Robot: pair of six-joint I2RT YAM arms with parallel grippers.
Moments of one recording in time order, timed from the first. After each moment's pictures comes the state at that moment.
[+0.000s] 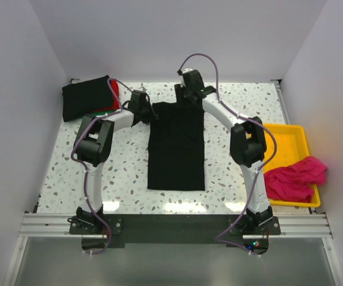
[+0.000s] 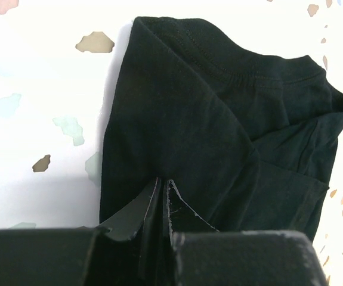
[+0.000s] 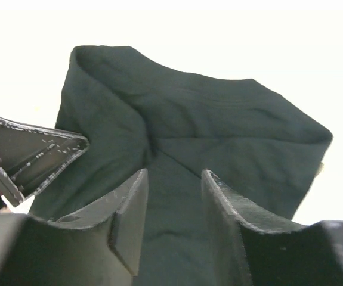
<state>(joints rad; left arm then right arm) -0.31 2.17 1.45 -0.02 0.13 -0.70 0.48 2.27 2.00 -0.47 0.04 0.20</state>
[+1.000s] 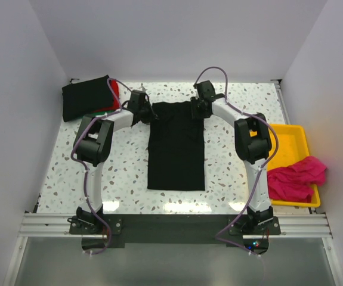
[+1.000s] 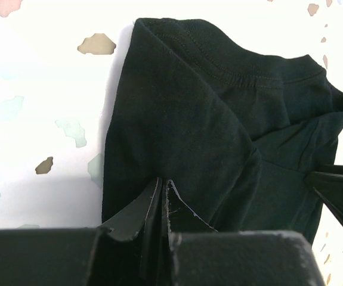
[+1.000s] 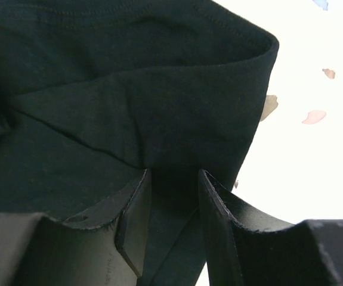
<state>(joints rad) -0.31 2.18 1.45 -0.02 0.14 -0.69 0.36 2.25 1.79 -0.48 0.03 0.22</state>
